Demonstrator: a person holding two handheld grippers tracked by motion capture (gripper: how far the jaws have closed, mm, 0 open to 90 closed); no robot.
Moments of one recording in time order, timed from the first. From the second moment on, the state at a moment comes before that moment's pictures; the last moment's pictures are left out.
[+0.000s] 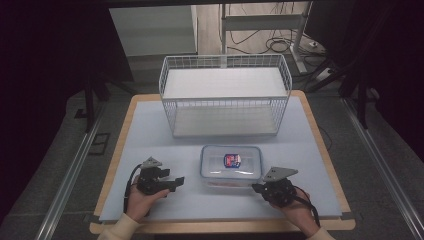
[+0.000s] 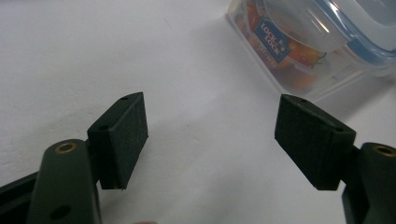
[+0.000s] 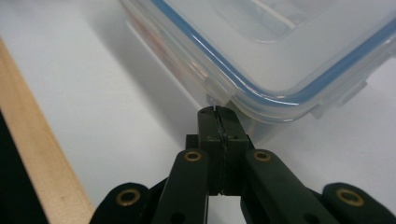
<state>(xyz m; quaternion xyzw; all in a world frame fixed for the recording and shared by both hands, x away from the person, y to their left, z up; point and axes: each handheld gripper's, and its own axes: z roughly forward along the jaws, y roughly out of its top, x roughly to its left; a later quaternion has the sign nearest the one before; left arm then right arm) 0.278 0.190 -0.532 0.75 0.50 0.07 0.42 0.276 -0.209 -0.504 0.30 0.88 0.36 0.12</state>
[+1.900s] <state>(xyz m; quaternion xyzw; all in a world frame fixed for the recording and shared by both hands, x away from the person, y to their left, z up) 0.285 0.187 -0.510 0.71 0.51 0.02 0.48 0.309 -0.288 -0.485 0.41 0.80 0.44 0.08</state>
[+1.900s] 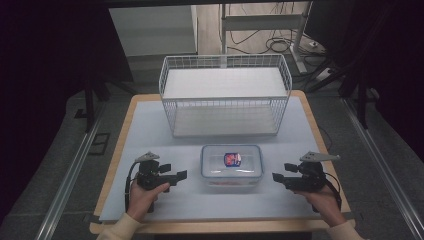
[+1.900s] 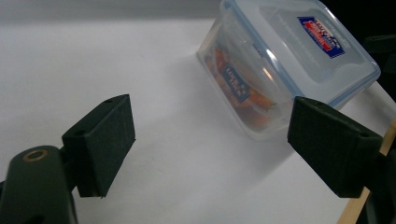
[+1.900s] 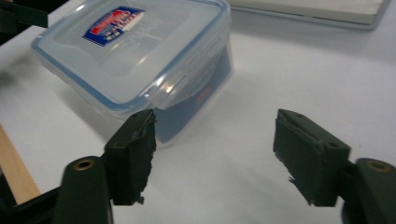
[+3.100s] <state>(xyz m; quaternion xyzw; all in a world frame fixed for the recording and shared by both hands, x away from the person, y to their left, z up) 0.338 0.119 -0.521 0.71 0.52 -0.15 0.46 0.309 -0.287 -0.487 0.41 0.80 0.42 0.09</state>
